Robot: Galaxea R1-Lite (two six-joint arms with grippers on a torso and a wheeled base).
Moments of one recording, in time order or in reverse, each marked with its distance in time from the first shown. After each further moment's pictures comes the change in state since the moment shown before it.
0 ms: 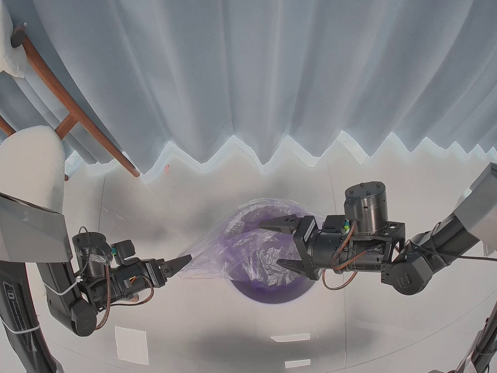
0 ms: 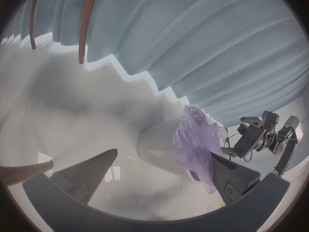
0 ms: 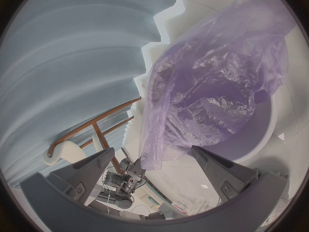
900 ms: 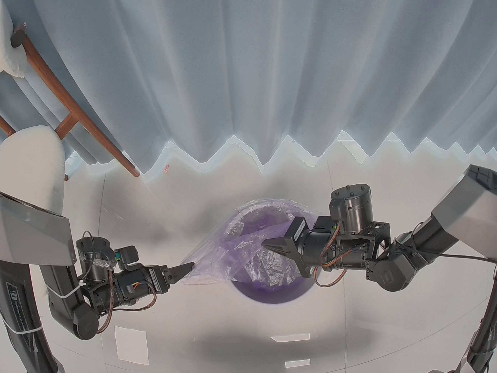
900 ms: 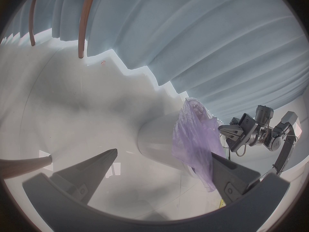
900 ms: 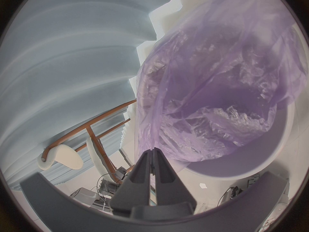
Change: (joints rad) left arm -0.019 0.018 0.019 0.000 0.000 0.005; right arm -0.010 0.095 -0.080 0.008 -0.005 -0.010
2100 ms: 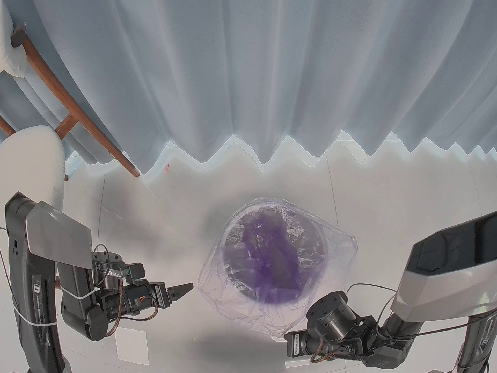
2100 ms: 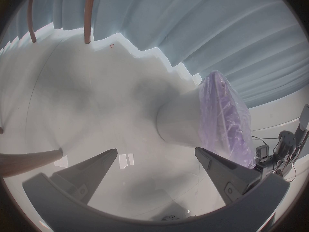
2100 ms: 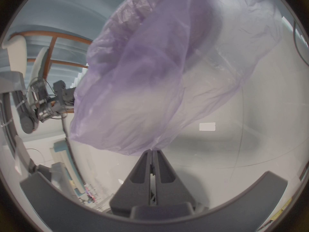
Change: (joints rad) left arm 0.045 0.192 -0.025 0.001 0.011 0.147; right arm 0.258 0.121 0.453 -0.162 -0.411 -0.543
